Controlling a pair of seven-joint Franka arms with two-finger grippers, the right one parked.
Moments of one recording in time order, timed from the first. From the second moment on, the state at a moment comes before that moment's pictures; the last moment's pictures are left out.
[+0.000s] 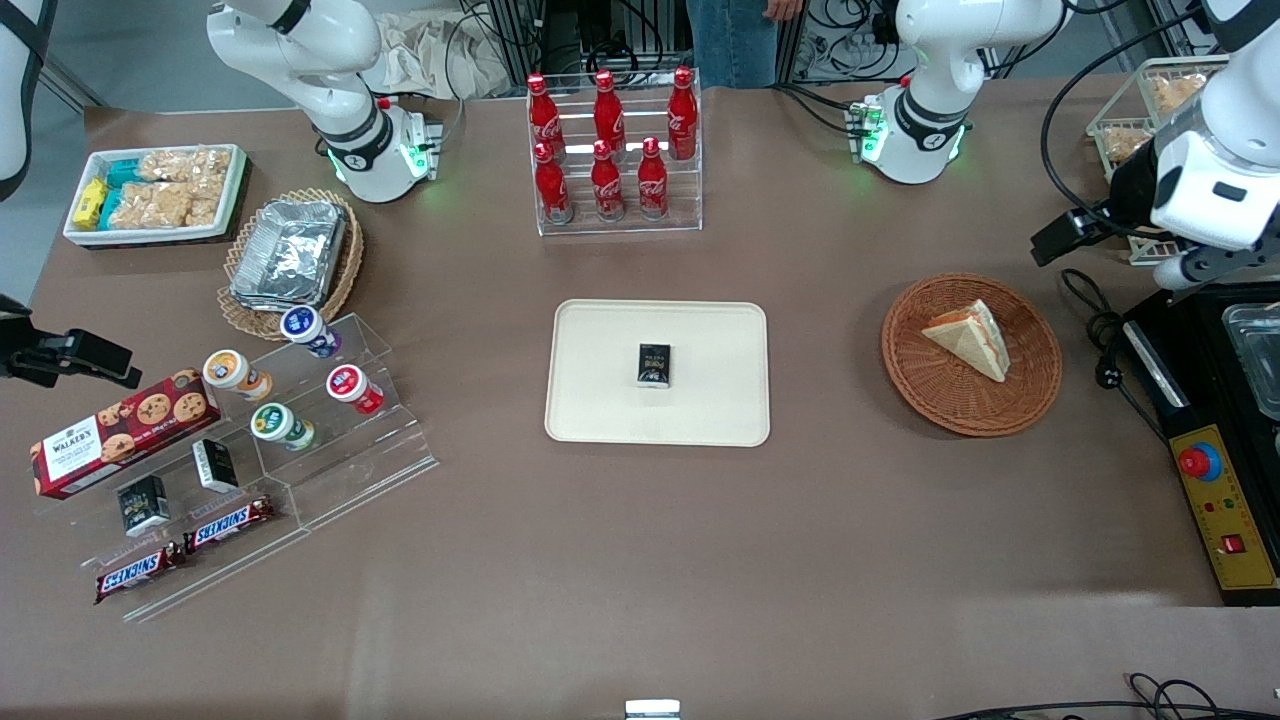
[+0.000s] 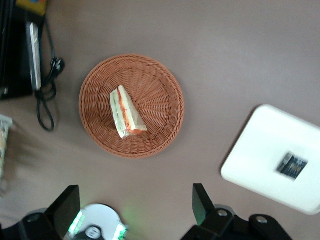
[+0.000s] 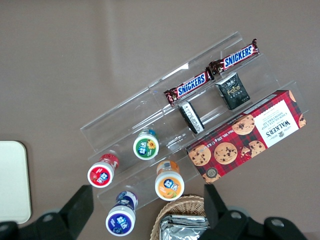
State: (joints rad) arm 0.05 -0.11 -0.14 -1.71 -0.03 1.49 -0.55
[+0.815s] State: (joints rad) arm 0.05 -0.17 -0.15 -2.08 -0.03 1.77 -0.77
